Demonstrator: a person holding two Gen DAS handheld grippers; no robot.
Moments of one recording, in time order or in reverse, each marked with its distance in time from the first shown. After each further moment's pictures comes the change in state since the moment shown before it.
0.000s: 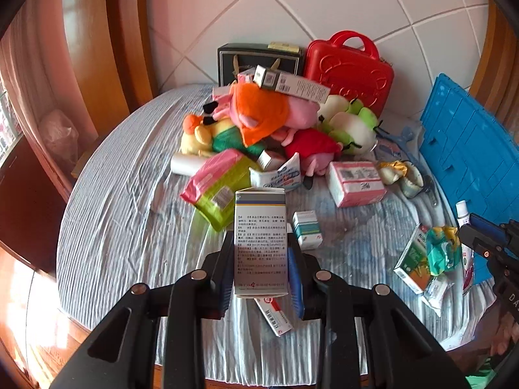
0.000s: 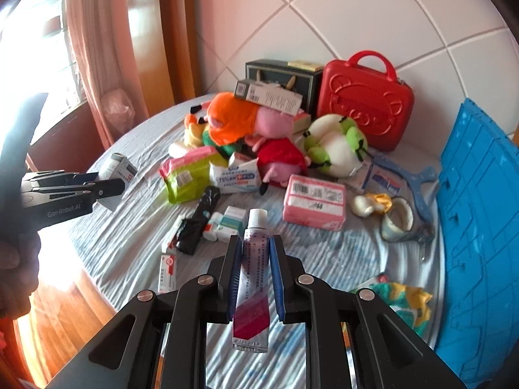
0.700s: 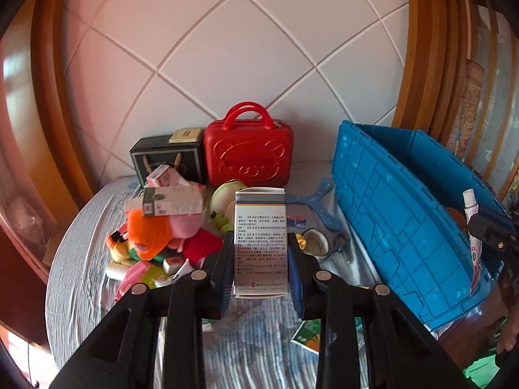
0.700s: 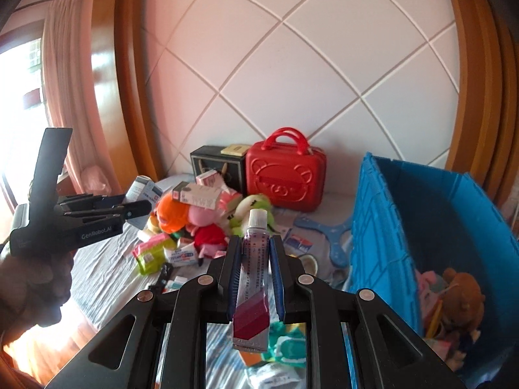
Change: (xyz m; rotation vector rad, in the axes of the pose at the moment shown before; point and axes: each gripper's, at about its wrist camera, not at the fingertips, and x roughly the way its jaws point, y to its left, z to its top) left arm -0.086 -0.204 0.115 0.197 -0.201 -0.174; right arm -0.184 -0.150 0.048 0.137 -0.254 -0.098
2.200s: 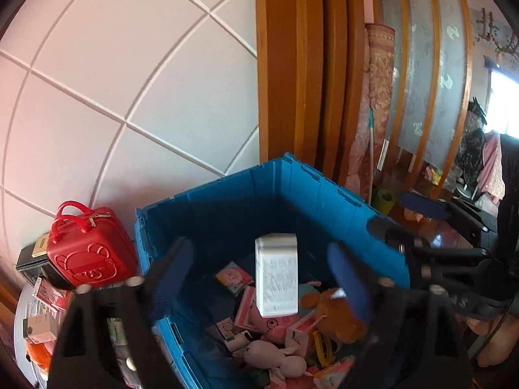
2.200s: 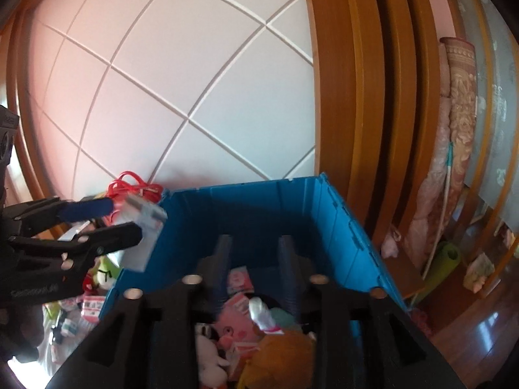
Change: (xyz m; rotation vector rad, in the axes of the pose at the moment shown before) left arm 0.105 -0.367 0.154 0.240 -0.057 -0.283; right arm -0.028 -0.379 0.037 0.210 -0.070 -0.303
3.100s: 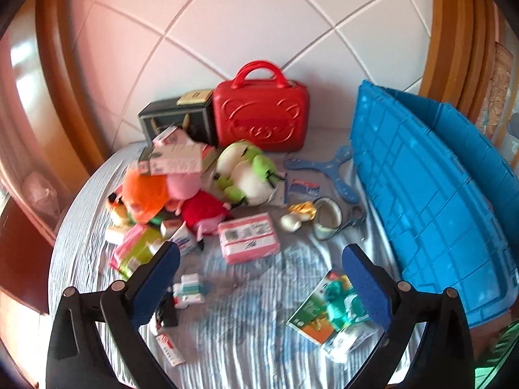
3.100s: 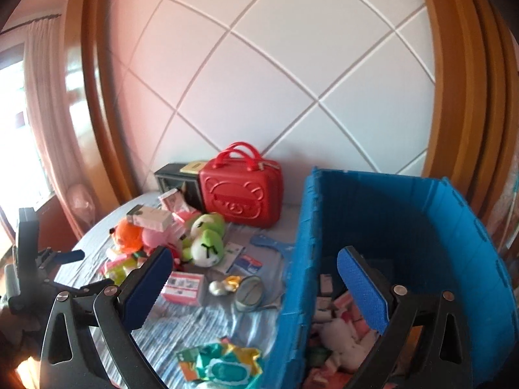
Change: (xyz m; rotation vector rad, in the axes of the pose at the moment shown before) left arm -0.156 0.265 -0.272 -0.333 0.240 0.421; right arm -0.034 0.259 -0.077 -0.184 0.055 0.309
